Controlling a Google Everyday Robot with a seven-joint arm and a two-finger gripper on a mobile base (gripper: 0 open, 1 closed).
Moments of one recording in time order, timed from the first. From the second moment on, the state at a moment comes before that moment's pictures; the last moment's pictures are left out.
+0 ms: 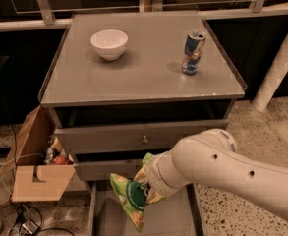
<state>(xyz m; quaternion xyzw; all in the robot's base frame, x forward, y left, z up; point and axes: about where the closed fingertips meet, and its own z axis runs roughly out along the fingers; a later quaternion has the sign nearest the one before) 0.407 -0.013 0.654 -0.87 0.42 0.01 0.25</state>
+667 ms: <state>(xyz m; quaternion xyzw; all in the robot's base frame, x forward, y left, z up) 0.408 0.004 0.693 -0.88 0.38 -0.01 0.27</state>
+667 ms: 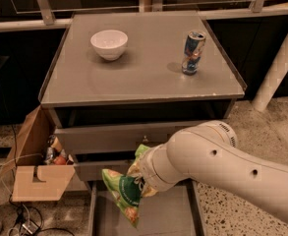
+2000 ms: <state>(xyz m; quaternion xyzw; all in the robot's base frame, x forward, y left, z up) 0.426 0.033 0.825 -0.88 0.32 -0.15 0.31</state>
